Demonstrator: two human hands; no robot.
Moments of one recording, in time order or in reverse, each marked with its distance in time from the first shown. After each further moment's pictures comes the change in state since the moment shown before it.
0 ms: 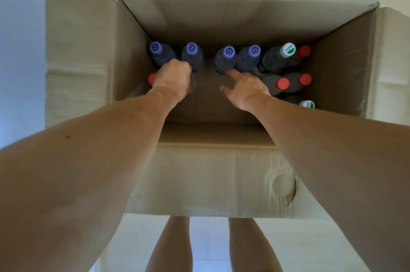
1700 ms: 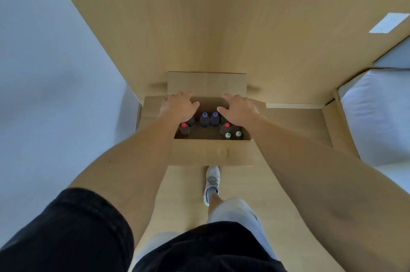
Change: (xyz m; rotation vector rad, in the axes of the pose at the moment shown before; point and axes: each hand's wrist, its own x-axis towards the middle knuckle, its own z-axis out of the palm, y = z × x) left_hand -0.420 0.092 -0.282 -0.100 0.237 0.068; right_hand -0.484 -0.056 -0.197 -0.109 0.403 -0.139
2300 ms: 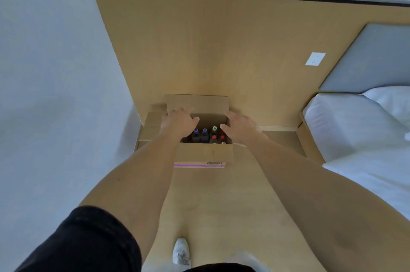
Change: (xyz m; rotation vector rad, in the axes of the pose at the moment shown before) left_hand -0.273 0.071 0.006 0.022 0.202 -0.004; right_hand -0.287 0.020 0.001 -0.017 0.196 -0.008
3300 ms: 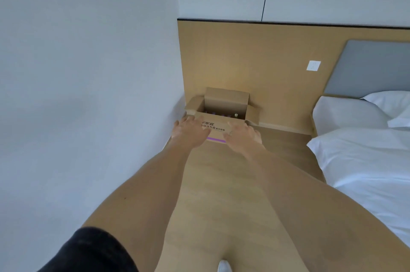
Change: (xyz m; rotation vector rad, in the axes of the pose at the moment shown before) left_hand -0.649 0.153 0.089 0.034 0.204 -0.194; right_hand -0.606 0.091 0.059 -0.003 0.073 -0.211
